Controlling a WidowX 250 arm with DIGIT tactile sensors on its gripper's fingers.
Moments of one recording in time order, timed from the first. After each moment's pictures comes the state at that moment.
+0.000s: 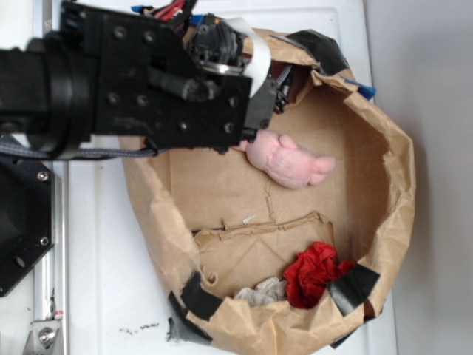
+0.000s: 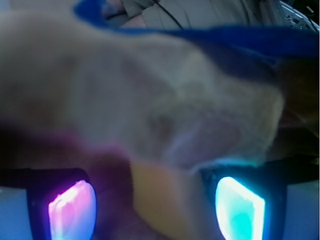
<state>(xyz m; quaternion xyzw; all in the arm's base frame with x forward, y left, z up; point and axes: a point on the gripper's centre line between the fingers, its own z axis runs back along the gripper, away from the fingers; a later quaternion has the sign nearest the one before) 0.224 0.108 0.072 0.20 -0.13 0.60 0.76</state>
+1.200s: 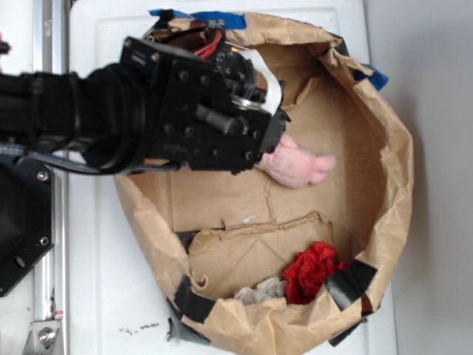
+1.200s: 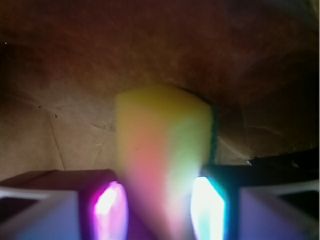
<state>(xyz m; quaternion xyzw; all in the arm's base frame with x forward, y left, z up) 0.235 0.102 0.045 0.21 -0.12 0.58 0.78</state>
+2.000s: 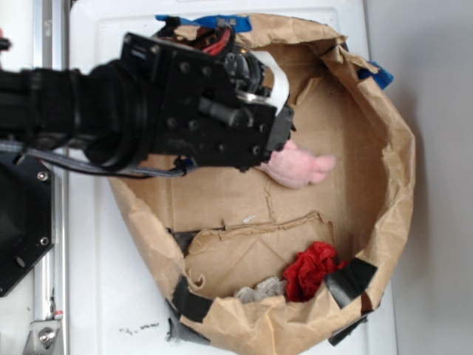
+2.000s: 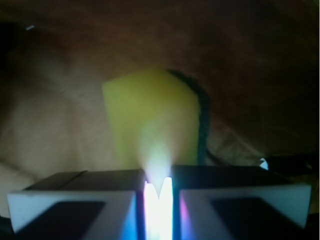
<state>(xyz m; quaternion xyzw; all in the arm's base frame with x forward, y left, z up) 0.245 0.093 0.055 0.17 -0.11 0.53 0.82</state>
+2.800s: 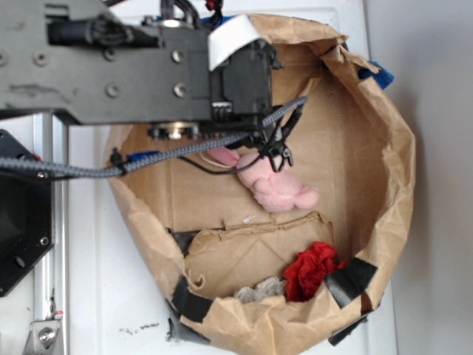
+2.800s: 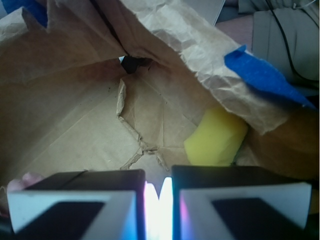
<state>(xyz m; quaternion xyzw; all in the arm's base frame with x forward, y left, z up) 0.248 0.069 0.113 0.07 -0.14 0.39 0.91</state>
